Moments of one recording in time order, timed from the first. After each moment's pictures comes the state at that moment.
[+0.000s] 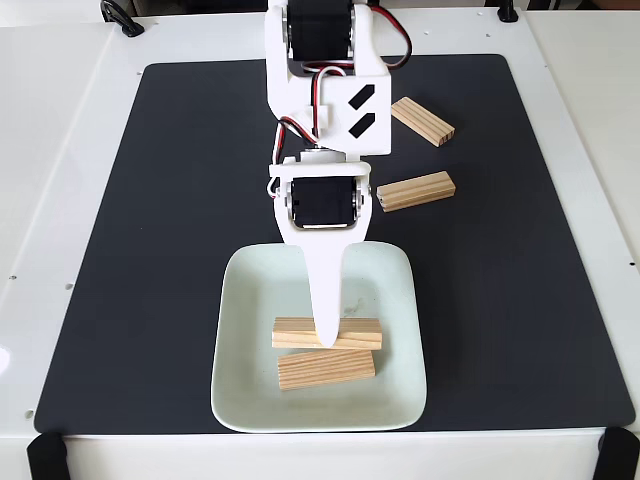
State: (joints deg) arm -10.8 40.7 28.9 51.3 4.4
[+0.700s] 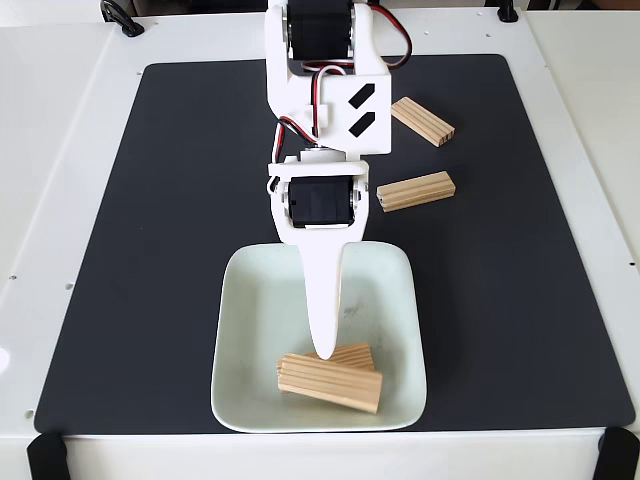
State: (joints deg) arm -10.8 40.7 28.9 51.3 7.7
